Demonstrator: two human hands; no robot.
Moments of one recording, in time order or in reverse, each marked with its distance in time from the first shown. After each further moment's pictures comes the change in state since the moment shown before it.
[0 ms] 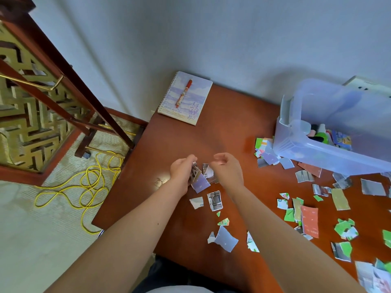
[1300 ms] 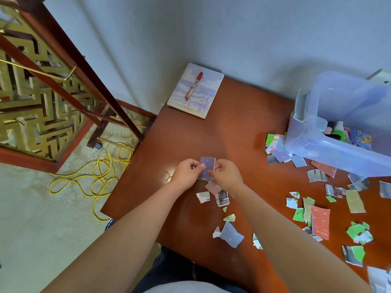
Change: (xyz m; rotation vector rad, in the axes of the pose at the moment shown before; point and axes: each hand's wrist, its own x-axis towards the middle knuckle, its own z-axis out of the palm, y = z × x) left_hand 0.017 -0.024 -0.028 0.687 -0.130 0.434; right_hand 0.006 0.019 0.022 -0.237 -0.281 -0.018
